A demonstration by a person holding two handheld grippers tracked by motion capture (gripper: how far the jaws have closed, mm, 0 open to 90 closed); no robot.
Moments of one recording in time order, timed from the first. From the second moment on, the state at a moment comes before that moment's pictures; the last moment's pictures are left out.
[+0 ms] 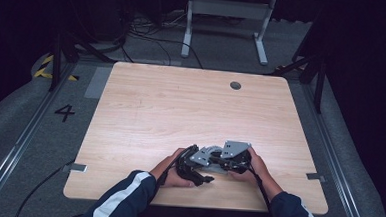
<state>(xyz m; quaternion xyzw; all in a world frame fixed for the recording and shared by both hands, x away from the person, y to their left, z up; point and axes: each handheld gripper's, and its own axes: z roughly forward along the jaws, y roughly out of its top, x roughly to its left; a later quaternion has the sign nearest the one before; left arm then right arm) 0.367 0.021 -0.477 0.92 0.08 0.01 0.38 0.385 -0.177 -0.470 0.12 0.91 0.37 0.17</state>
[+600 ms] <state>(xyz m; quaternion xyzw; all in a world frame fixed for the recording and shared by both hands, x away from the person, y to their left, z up) 0.367 0.021 -0.479 0.92 0.09 0.02 0.39 0.396 -0.191 -0.460 0.19 0.89 0.35 0.24</state>
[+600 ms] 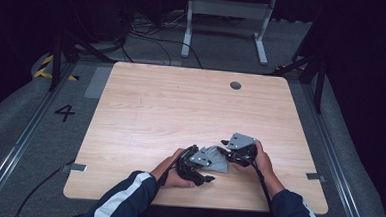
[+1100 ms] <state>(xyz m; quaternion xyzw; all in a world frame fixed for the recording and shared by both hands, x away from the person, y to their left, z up) 0.366 0.022 -0.480 0.91 0.09 0.02 0.39 0.387 -0.200 -0.461 0.14 0.91 0.36 0.17</state>
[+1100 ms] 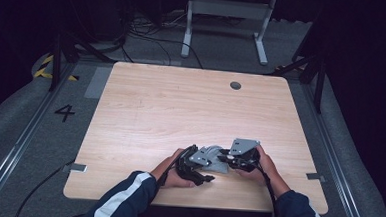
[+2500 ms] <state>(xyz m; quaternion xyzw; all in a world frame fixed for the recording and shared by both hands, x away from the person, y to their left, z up) 0.370 0.078 -0.451 0.94 0.13 0.11 0.30 0.353 -0.269 -0.440 0.20 0.89 0.35 0.21</state>
